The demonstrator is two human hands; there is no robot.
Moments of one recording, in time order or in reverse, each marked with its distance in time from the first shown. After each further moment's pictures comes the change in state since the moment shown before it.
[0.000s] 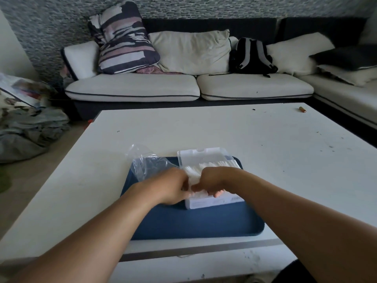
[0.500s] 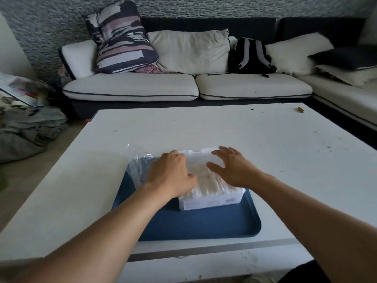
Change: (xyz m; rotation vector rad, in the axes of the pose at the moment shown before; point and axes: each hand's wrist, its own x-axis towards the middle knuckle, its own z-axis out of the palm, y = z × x) left_hand 0.011 0.022 -0.003 -0.008 0.418 -0.160; right_hand 0.007 0.071 -0.012 -0.095 0.529 -0.141
